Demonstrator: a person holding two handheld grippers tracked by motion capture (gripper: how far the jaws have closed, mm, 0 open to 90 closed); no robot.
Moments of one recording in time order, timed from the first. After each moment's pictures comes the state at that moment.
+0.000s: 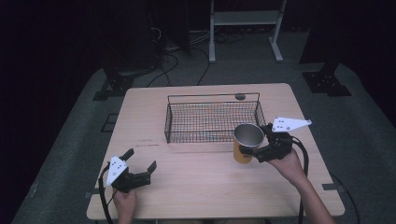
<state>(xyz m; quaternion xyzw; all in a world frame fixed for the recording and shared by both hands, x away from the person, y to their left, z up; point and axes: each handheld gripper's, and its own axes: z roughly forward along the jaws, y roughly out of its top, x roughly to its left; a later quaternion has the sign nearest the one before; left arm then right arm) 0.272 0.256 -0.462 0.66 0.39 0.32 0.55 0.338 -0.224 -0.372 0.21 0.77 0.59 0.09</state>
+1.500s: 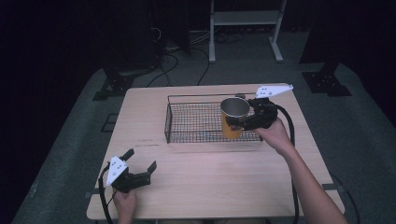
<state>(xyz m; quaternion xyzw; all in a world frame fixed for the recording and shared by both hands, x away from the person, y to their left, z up) 0.272 0.256 -0.462 0.66 0.39 0.32 0.56 0.407 -0.190 -0.323 0.22 0.78 0.57 0.07</state>
